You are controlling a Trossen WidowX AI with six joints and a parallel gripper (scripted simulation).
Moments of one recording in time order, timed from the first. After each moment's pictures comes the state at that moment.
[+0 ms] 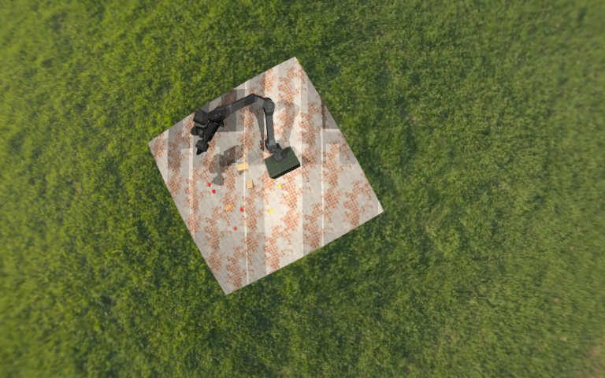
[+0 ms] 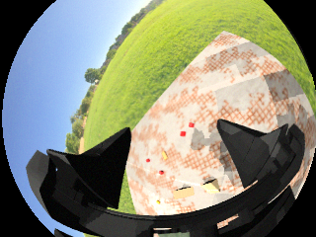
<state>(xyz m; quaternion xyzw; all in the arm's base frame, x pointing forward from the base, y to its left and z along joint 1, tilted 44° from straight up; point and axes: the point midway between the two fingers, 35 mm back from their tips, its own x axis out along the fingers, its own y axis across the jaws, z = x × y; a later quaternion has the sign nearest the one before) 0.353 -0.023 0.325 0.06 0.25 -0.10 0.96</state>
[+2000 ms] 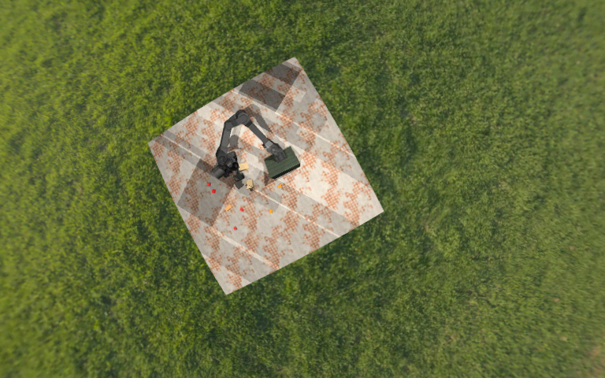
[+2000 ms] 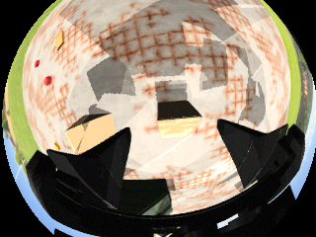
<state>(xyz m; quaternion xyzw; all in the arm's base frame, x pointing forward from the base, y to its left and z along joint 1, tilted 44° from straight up) 0.280 -0.078 0.055 -0.22 0.65 -0.31 0.67</state>
